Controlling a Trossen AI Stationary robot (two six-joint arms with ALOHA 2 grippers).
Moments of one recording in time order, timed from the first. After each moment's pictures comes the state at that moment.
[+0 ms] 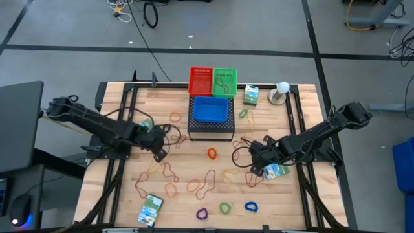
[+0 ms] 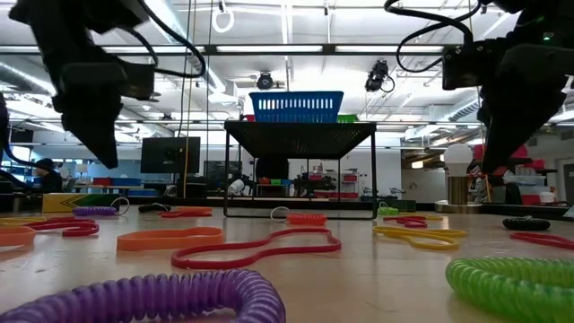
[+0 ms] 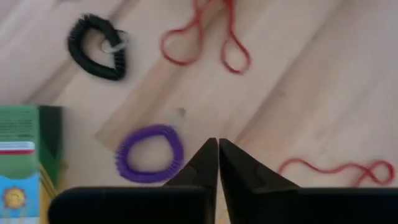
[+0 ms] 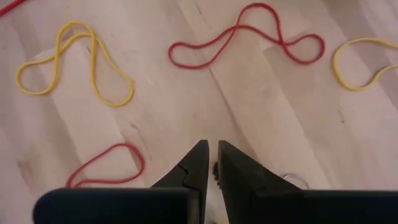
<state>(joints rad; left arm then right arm) -0.24 1.10 0.60 -0.71 -0.30 -0.87 0.40 1.32 0.74 -0.70 0.27 0.81</state>
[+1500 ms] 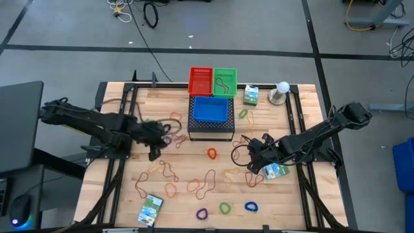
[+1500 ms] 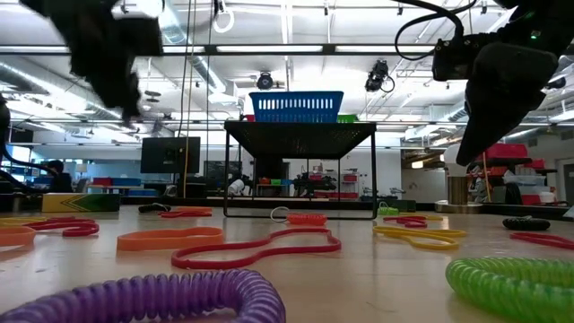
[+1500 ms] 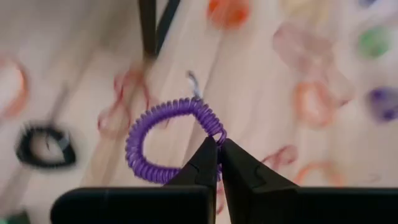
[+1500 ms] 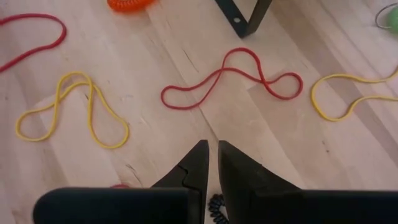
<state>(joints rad) -0.15 0.91 0.68 -0.63 -0.11 -0.46 0.40 1.32 0.74 -0.64 0.38 0.84</state>
